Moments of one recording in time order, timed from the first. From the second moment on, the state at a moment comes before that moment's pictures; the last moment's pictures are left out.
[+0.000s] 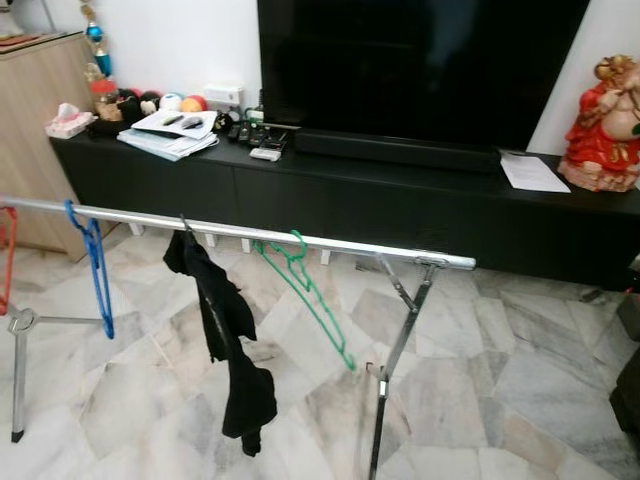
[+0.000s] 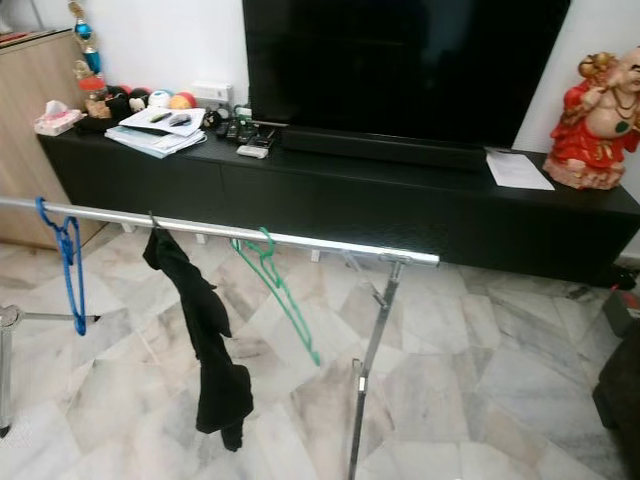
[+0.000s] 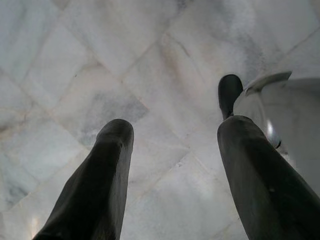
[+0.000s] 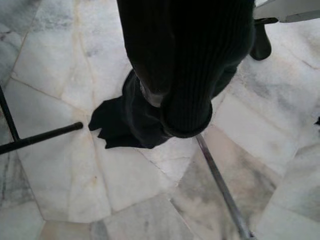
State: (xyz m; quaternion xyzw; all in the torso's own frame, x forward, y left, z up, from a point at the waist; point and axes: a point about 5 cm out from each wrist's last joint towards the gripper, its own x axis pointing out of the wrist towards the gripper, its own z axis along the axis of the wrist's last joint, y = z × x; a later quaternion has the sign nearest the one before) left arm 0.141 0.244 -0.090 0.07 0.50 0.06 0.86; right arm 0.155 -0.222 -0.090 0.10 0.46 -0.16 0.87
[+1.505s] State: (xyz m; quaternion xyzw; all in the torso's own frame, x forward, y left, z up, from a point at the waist) left arm 0.144 0.242 -0.090 0.06 0.50 0.06 0.86; right arm 0.153 -0.225 -0.091 0.10 0.46 -0.17 0.86
